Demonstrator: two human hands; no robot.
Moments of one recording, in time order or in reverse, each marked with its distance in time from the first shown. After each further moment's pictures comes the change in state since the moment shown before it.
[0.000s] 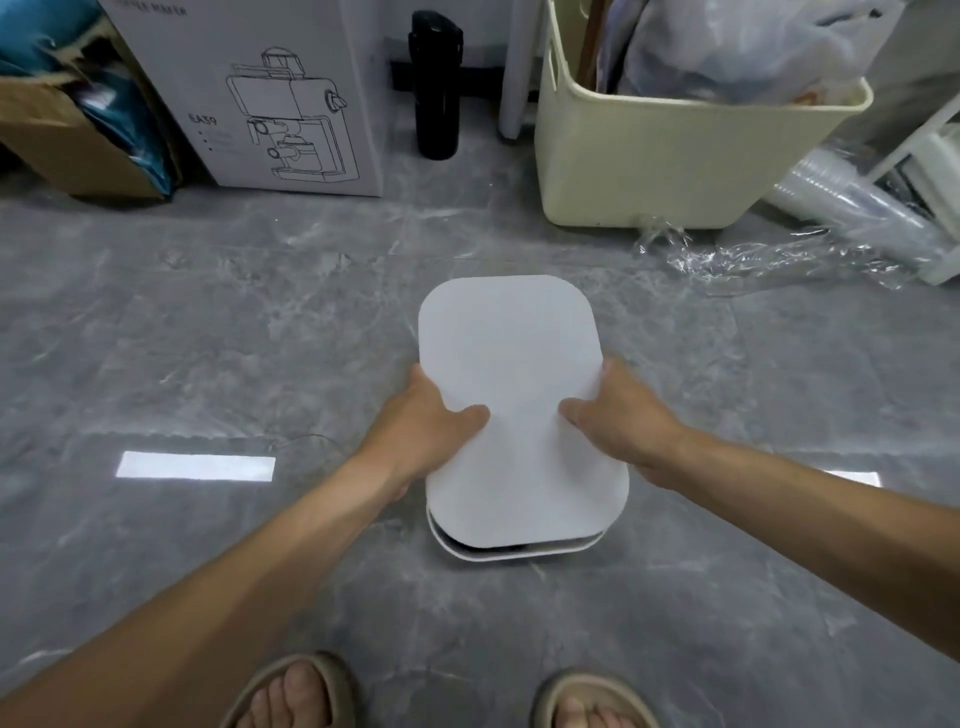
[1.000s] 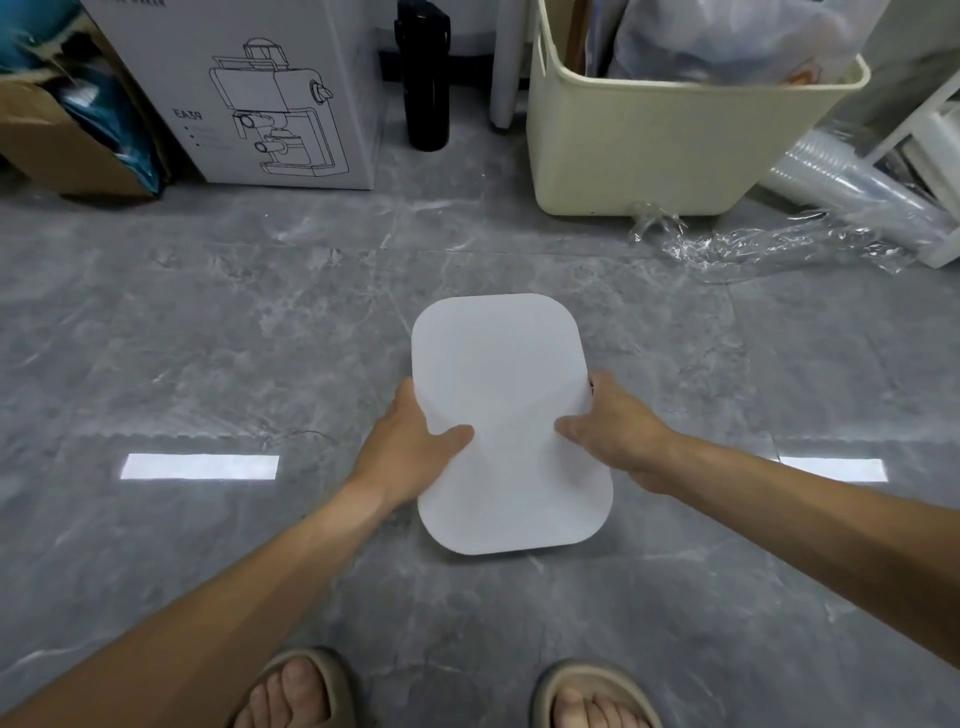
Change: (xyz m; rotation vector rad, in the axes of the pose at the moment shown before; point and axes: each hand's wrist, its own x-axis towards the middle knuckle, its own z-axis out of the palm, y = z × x) left_hand -0.005 -0.022 0.015 0.150 0.074 -0.009; right_hand 0.008 0.026 0.008 0.079 -0.097 0.013
